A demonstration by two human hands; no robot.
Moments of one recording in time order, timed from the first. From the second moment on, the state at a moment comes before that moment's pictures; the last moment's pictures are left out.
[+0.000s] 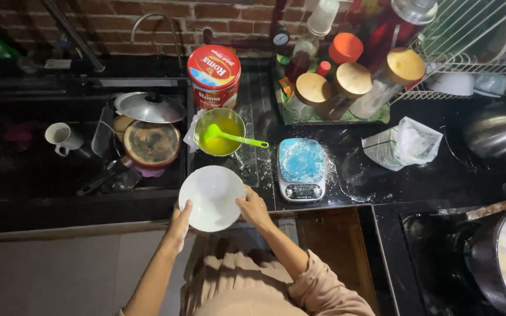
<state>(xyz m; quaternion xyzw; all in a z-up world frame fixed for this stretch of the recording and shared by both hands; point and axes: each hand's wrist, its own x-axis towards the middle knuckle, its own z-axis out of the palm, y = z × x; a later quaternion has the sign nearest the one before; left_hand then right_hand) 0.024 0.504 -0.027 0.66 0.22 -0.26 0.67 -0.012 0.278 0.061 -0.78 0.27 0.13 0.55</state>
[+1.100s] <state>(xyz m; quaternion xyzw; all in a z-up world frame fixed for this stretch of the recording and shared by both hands) 0.044 0.469 0.002 0.63 0.24 -0.26 0.69 -0.016 0.235 0.048 -0.64 0.30 0.09 0.70</state>
